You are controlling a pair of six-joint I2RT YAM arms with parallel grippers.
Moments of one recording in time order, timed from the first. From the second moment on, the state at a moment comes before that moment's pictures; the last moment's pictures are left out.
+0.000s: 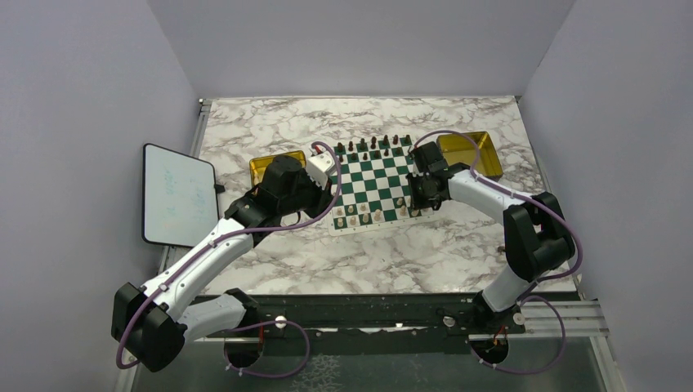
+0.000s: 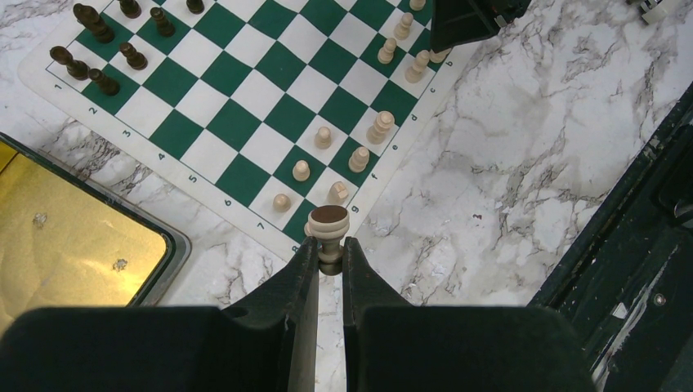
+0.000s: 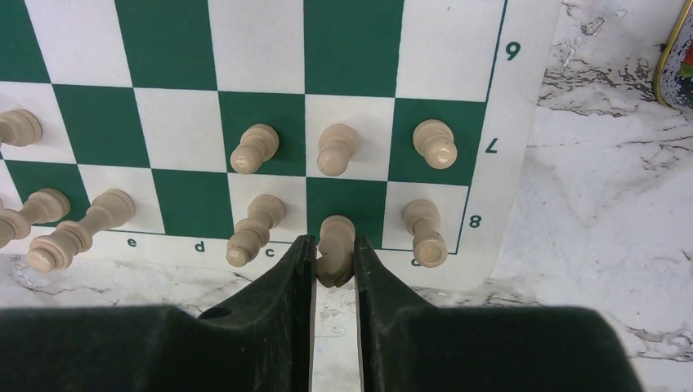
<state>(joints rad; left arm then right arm) -0.61 1.08 0.88 -0.32 0.27 0.01 0.43 1.66 1.05 -0.50 0.04 0.22</state>
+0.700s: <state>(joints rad) -0.61 1.08 0.88 -0.32 0.27 0.01 0.43 1.66 1.06 -0.50 0.05 0.22</state>
